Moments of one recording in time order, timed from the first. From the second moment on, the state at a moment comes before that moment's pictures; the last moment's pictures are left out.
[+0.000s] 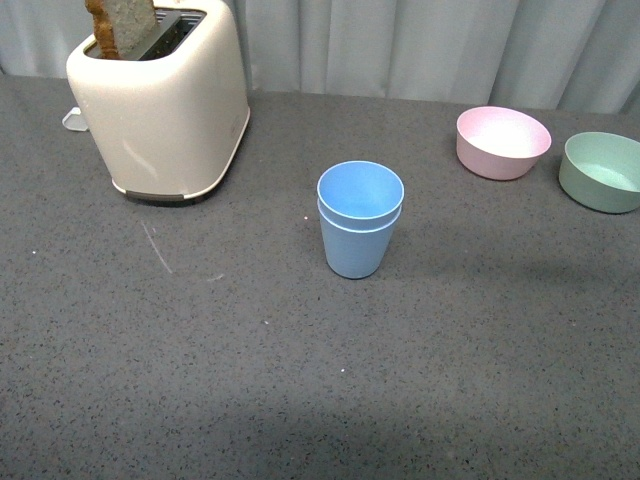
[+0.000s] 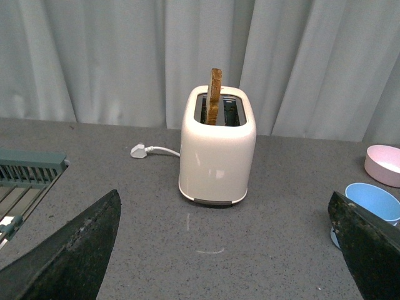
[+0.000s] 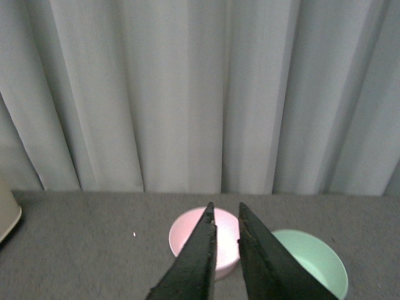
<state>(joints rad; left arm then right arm) 0.00 0.00 0.02 0.00 0.00 0.00 0.19 1.60 0.44 1.18 0.19 0.01</state>
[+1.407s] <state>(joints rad) 0.00 0.00 0.02 0.00 0.00 0.00 0.00 0.48 0.00 0.47 0.00 0.00</state>
